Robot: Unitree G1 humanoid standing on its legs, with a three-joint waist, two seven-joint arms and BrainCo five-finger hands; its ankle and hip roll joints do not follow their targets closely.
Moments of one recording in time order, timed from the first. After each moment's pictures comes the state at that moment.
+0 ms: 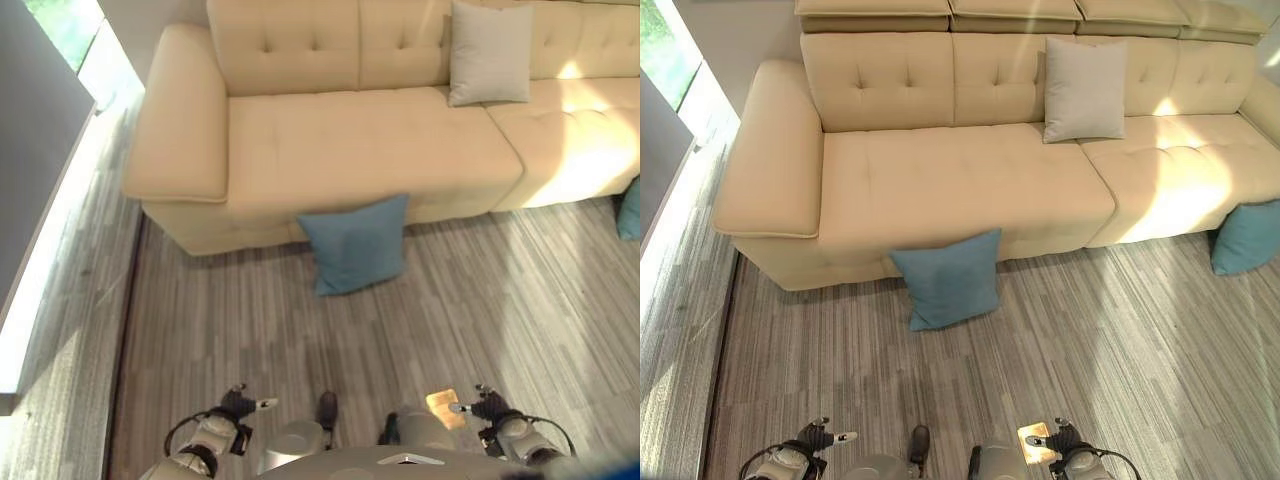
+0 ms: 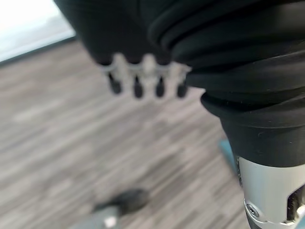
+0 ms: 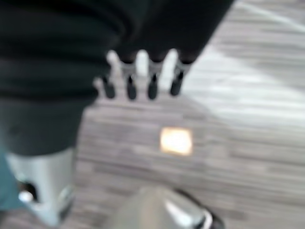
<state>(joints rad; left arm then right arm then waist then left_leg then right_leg) -0.11 0.28 -0.27 1.25 -0.04 -0.04 0.12 -0.10 -0.28 0.28 1.23 0.02 -0.05 -0.12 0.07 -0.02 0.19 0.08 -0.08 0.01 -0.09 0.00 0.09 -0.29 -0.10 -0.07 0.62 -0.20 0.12</state>
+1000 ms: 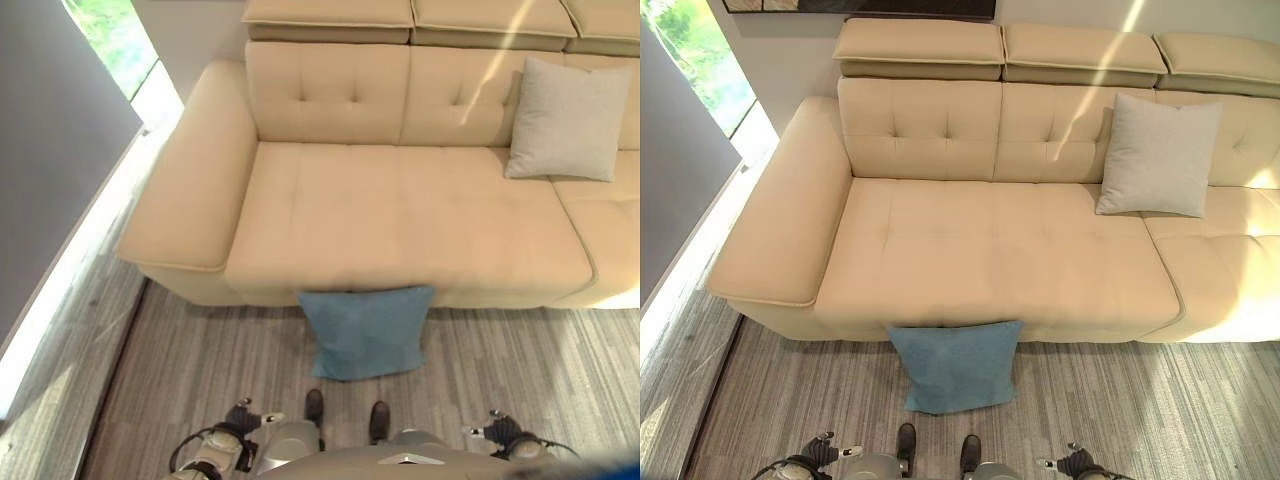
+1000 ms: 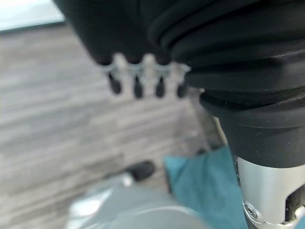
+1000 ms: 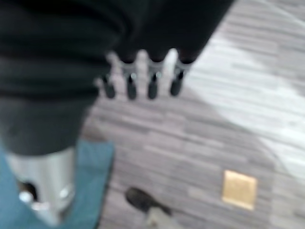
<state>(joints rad) -0.04 0.25 -0.23 1.24 -0.02 -0.05 0.11 -0.02 -0.29 0.24 1.27 0.02 -0.03 -0.11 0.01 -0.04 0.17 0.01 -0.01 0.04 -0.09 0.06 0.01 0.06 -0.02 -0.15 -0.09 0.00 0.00</state>
